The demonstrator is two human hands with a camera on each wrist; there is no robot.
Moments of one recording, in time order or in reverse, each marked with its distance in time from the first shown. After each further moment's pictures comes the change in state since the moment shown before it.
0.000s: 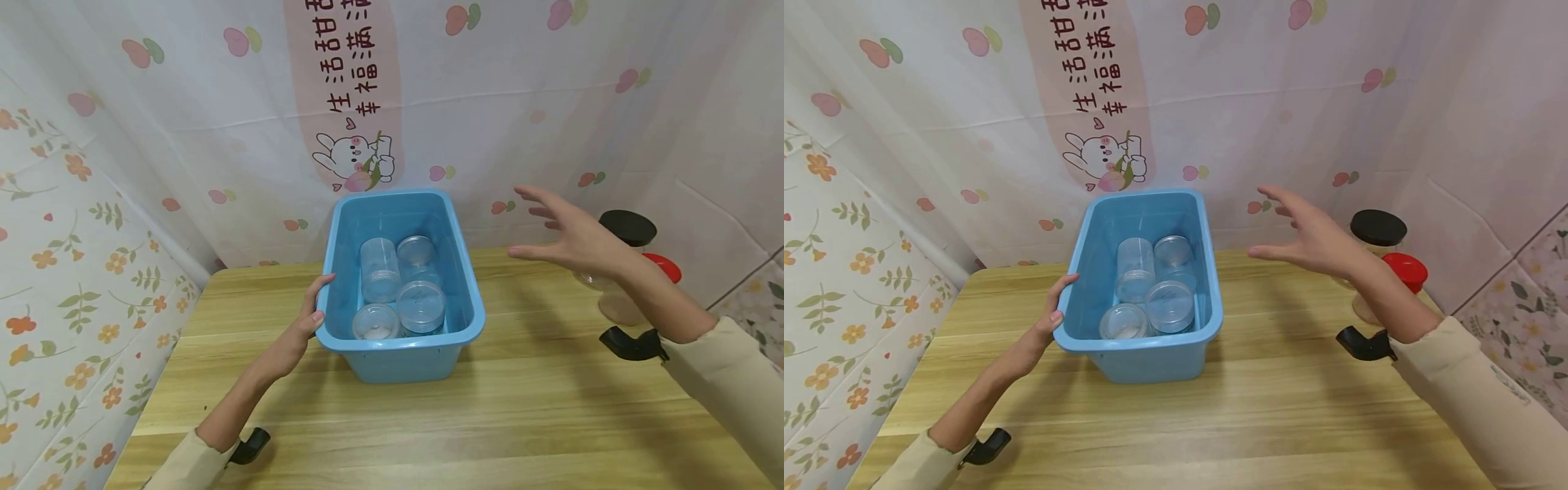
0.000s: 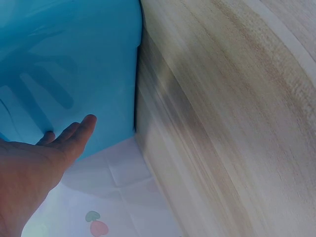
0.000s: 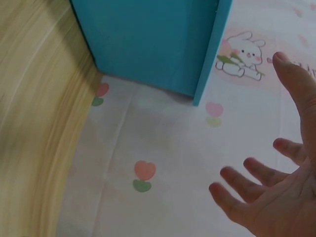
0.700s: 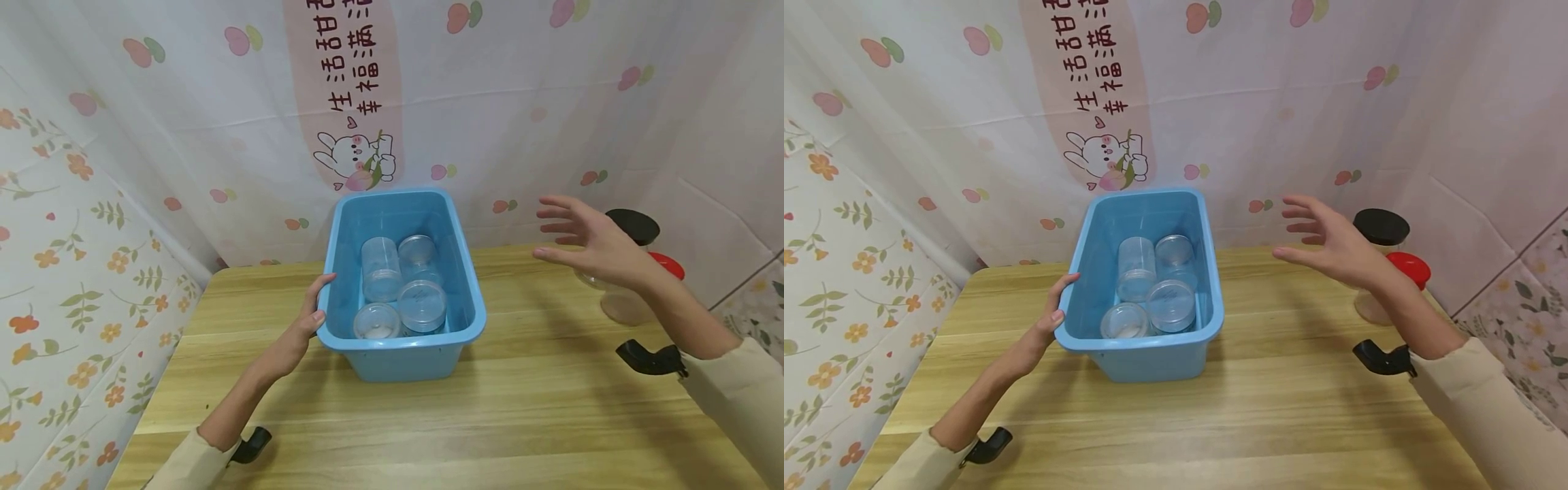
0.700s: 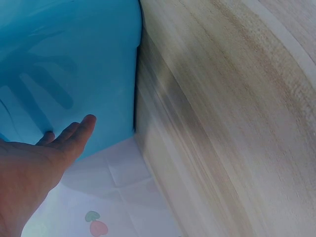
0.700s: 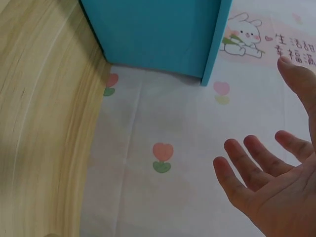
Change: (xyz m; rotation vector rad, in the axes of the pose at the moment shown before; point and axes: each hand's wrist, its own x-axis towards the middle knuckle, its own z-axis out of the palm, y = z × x) left_hand 0.000 -0.001 -0.001 -0.009 -0.005 0.006; right_hand -0.021 0.027 -0.003 0.122 0.067 -0.032
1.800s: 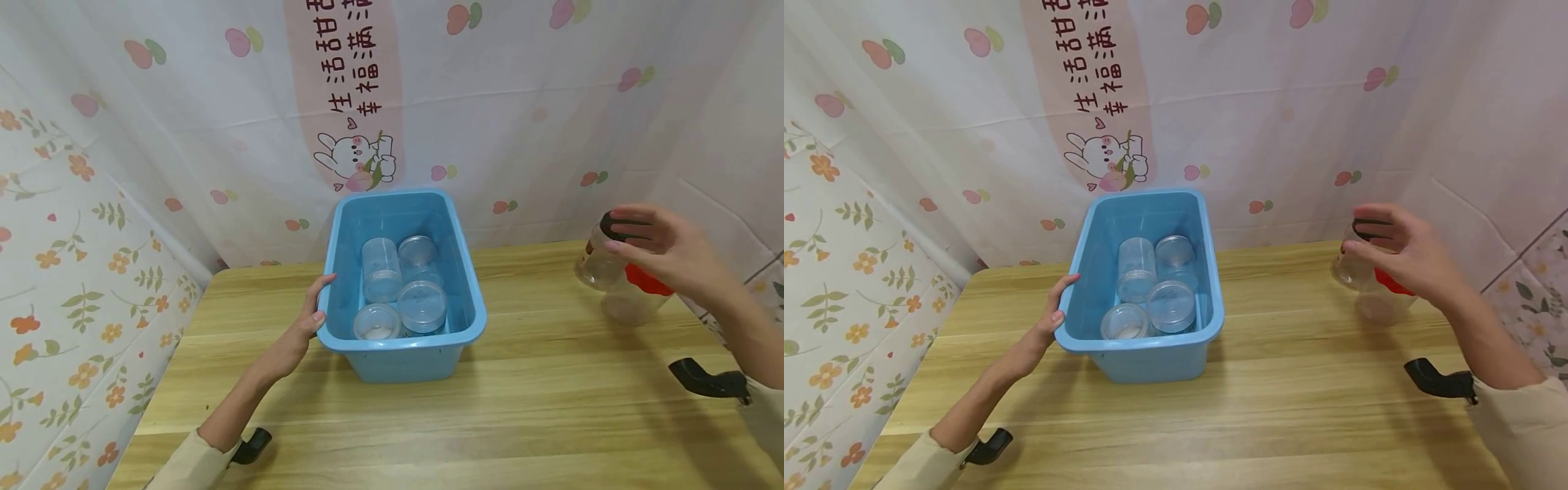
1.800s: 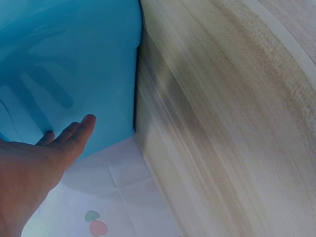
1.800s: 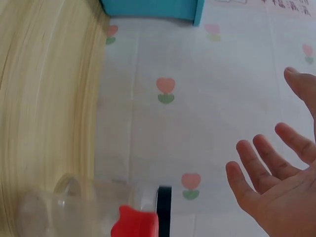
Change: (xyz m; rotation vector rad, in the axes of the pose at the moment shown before) left_hand 0.000 0.000 0.001 -0.001 0.005 -0.005; right_hand -0.055 0.038 -0.046 0.033 0.199 0.104
